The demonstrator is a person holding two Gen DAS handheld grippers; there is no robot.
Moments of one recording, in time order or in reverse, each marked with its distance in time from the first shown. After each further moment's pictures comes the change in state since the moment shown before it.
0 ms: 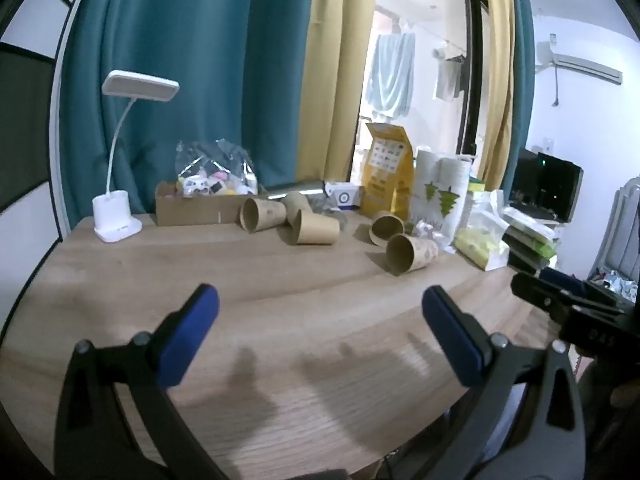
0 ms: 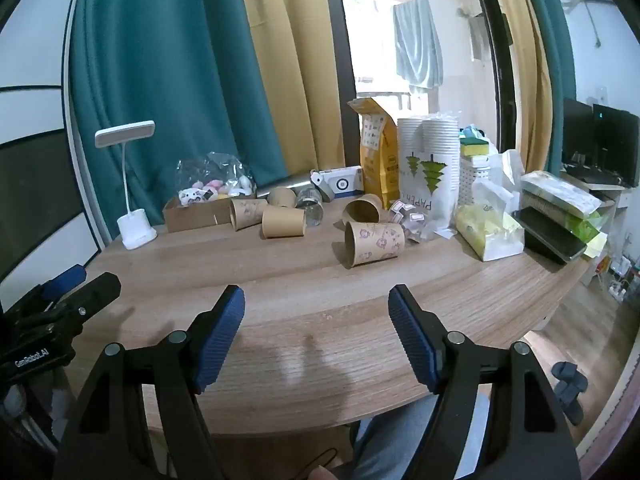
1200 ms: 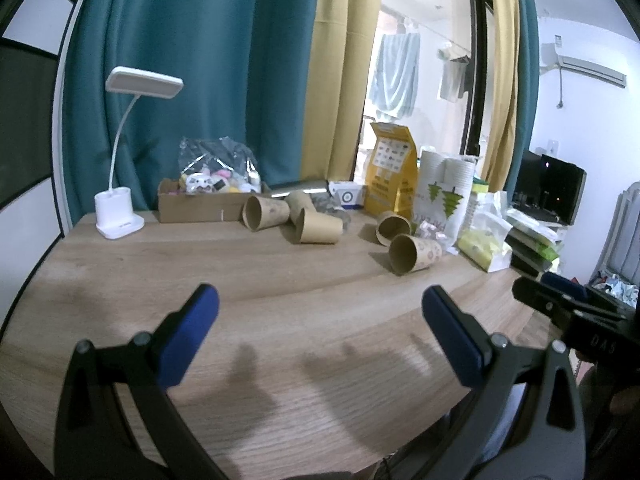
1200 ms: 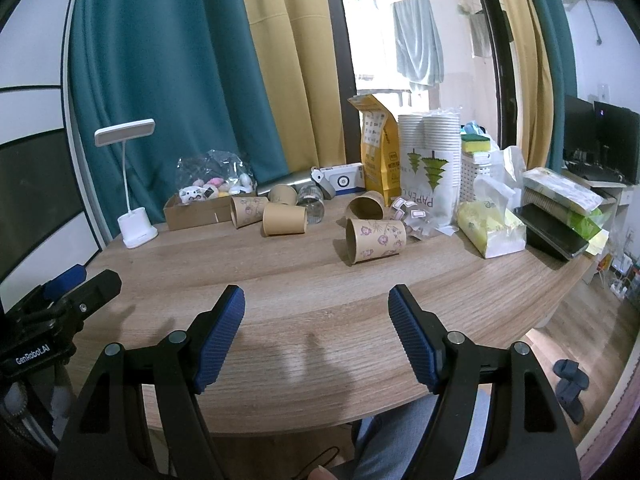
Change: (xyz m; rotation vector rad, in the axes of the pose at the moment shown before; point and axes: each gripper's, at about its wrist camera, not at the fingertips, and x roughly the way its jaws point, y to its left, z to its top) left arm 0.002 0.005 0.000 -0.017 0.002 0.008; right arm 0.001 0.002 -0.002 0.002 0.008 0.002
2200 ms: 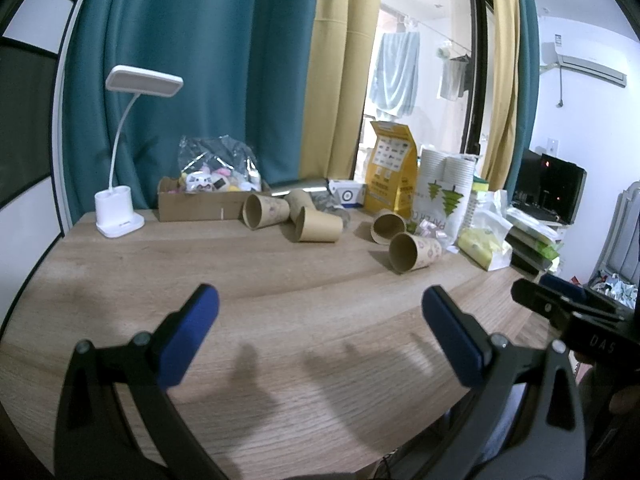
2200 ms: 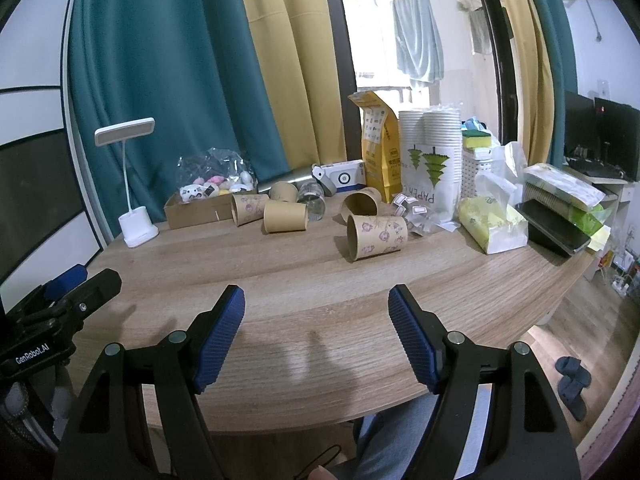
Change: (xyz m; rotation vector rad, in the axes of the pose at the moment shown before) left arm 0.000 -0.001 0.001 0.000 0.002 0.002; right arm 0.000 -0.002 -0.003 0.003 0.003 0.001
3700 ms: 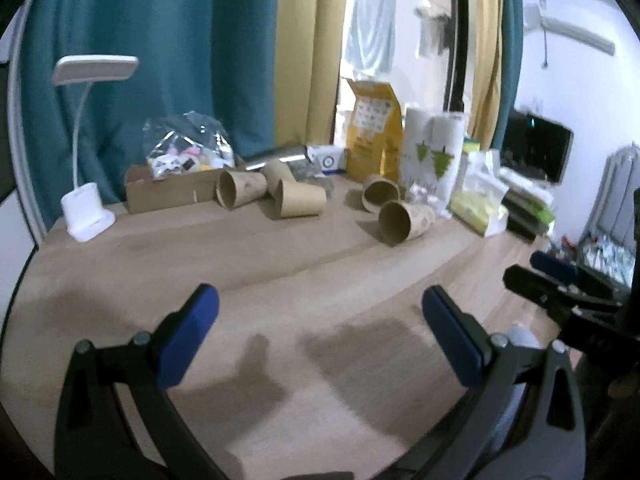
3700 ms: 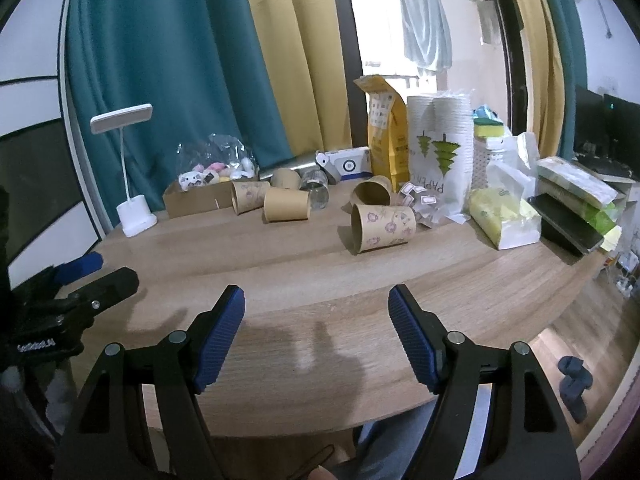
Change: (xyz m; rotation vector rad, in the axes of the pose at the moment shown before) left arm 0.049 -0.011 0.014 0.110 0.163 -0.053; right arm 0.032 -0.003 -0.001 -0.001 0.053 0.010
